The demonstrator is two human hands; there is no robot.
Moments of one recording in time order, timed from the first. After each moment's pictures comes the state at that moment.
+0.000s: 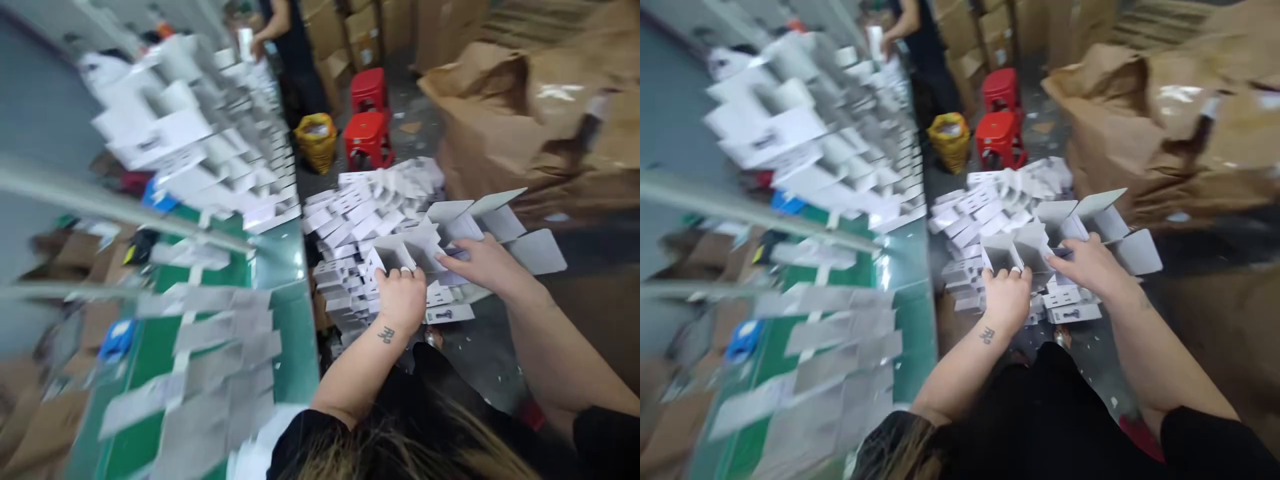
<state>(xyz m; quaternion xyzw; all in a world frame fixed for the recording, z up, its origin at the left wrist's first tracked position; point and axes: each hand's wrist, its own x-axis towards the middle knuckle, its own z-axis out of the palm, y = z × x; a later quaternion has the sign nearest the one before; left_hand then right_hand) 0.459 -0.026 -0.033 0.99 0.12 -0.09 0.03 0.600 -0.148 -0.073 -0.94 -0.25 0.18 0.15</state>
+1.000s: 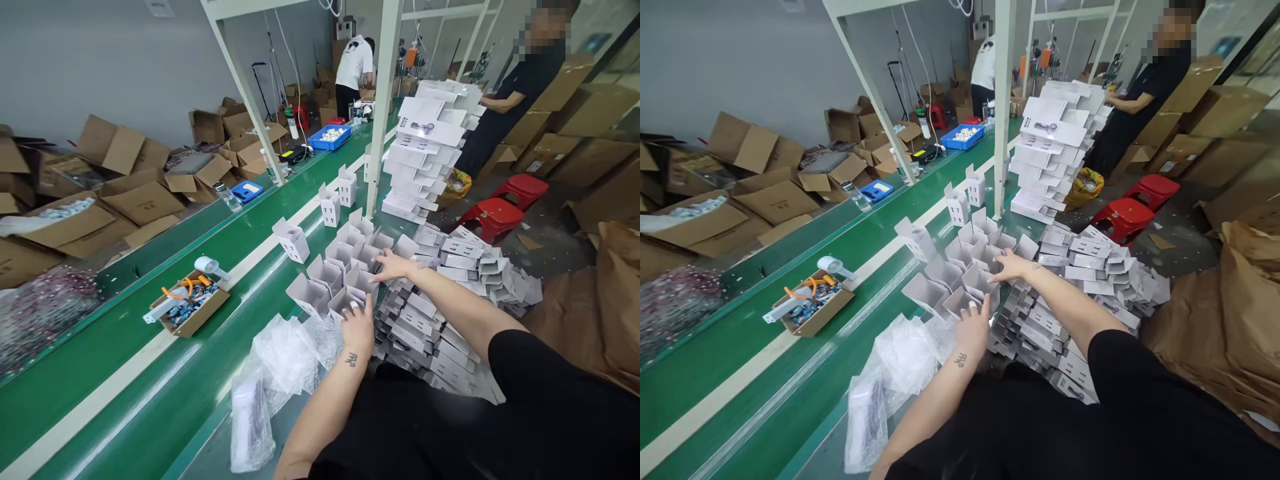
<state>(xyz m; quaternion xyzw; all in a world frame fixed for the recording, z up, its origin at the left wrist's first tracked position) 0.112 0.020 -0.030 0.79 0.61 -0.04 0.04 0.292 0.159 -0.002 -0.62 -0.74 0.26 -0.05</state>
